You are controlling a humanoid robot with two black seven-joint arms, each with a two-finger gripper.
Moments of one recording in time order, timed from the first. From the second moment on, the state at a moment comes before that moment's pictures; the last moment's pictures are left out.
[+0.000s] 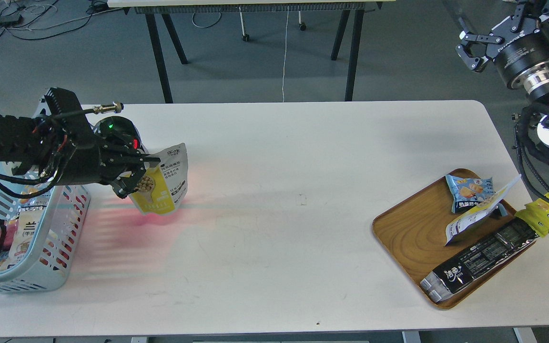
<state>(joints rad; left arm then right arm) -0.96 1.06 -0.34 -1.59 2.18 -0.35 -0.42 0.99 -0.53 0.47 0.61 0.28 0.48 0.35</state>
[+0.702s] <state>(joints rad) -0.96 1.09 -0.34 -1.59 2.18 -0.35 -0.45 0.99 -0.53 0.47 0.64 0.28 0.48 0.35</state>
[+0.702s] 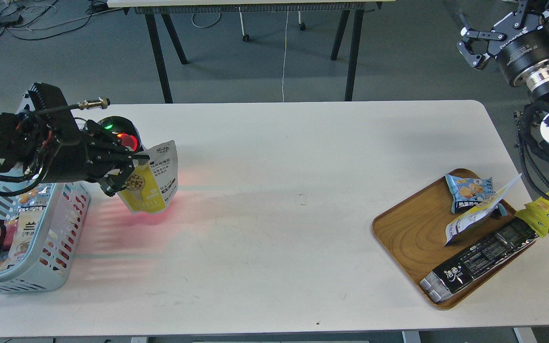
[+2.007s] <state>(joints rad) -1.00 1.08 -0.36 -1.57 2.18 -0.34 -0.43 0.99 -0.54 0.48 0.64 0.28 0.48 0.35</state>
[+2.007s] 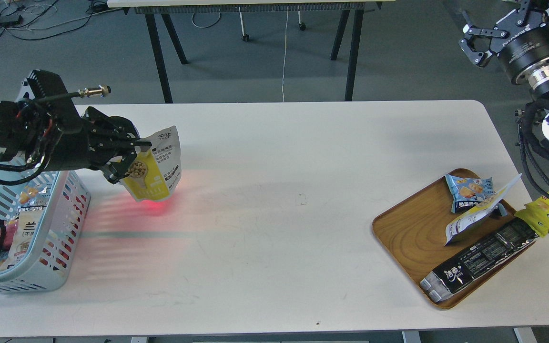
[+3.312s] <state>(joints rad) -0.99 1.07 -0.35 -1.70 2.18 -0.33 -0.41 1.00 -0.56 0.48 0.64 0.28 0.48 0.35</state>
